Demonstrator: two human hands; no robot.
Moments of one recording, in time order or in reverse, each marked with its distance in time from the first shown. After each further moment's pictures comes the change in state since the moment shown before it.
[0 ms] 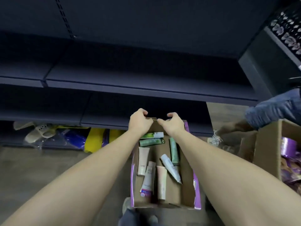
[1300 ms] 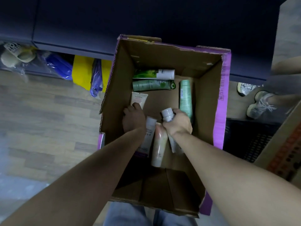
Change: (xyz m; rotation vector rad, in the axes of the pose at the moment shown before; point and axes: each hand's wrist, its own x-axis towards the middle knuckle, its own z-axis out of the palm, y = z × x) left_hand 0.036 -0.205 0.239 0.929 -0.148 -0.337; right_hand 0.094 0.269 0.115 -0.417 -0.243 0.241
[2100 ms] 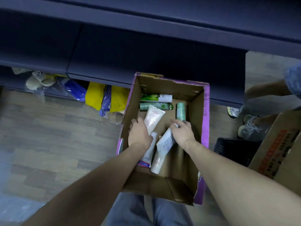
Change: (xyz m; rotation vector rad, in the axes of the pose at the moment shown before) left_hand -0.062 -0.034 -0.079 -0.498 -0.008 0.091; right_hand -0.059 -0.031 -0.069 0.308 -0.077 -0.008
